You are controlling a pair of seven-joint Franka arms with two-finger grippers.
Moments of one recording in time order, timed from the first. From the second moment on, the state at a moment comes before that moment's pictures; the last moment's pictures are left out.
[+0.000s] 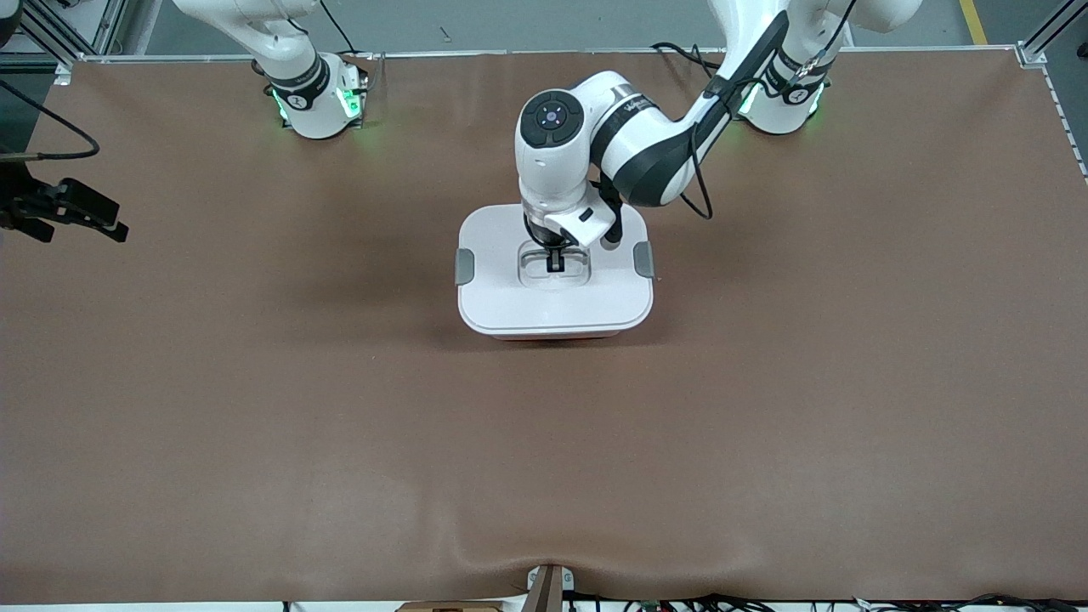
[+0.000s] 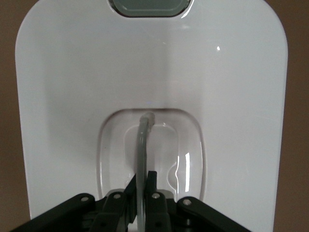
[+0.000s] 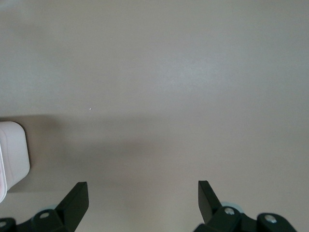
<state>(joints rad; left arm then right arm) -0.68 0.50 -0.21 -1.54 0.10 2.02 -2.50 0.00 -0.01 -0.08 -1.59 0.03 1.58 -0.04</state>
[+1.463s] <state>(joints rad) -0.70 0.50 -0.21 -1.59 0.14 2.08 -2.50 -0.01 -0.01 -0.07 -1.59 0.04 1.58 -0.04</state>
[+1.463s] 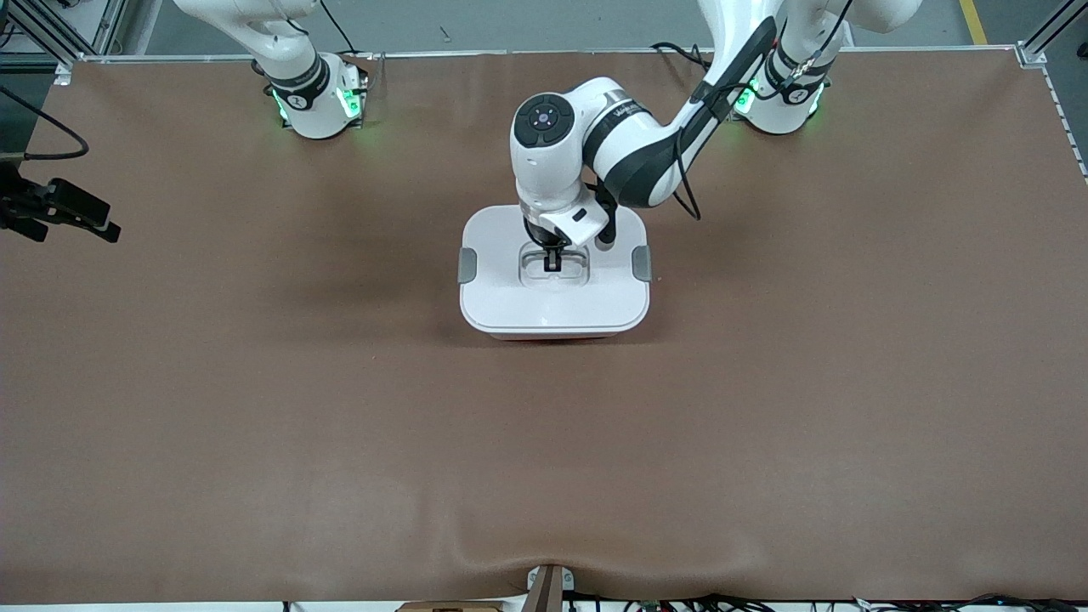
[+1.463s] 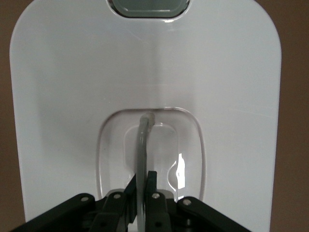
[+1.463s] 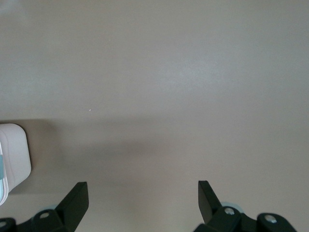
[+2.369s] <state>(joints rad) -0.71 0.50 -0.21 -1.60 0.17 2.08 -2.54 -0.01 -0.01 -0.07 -1.59 0.04 1.58 -0.04</state>
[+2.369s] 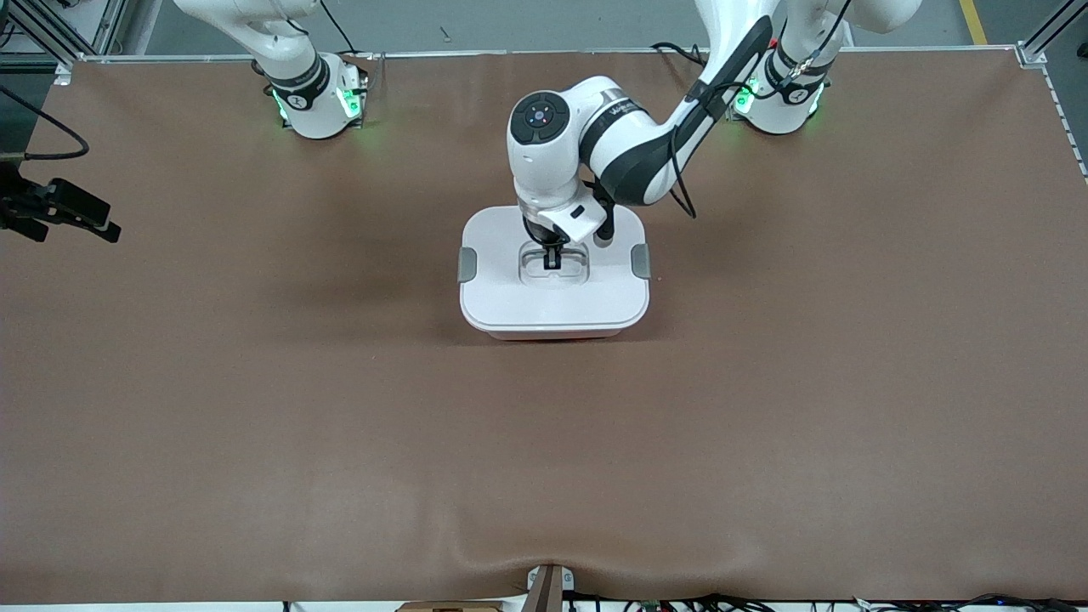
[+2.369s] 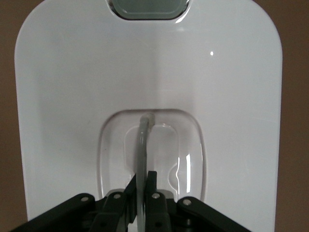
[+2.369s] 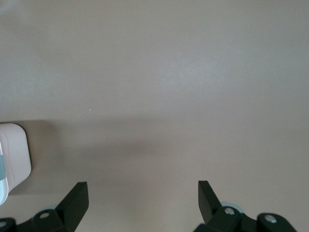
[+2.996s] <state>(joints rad) -0.72 0.50 -0.21 -1.61 0.17 2.09 -2.55 -0.01 -0.01 -0.07 -1.59 0.04 1.58 -0.04</state>
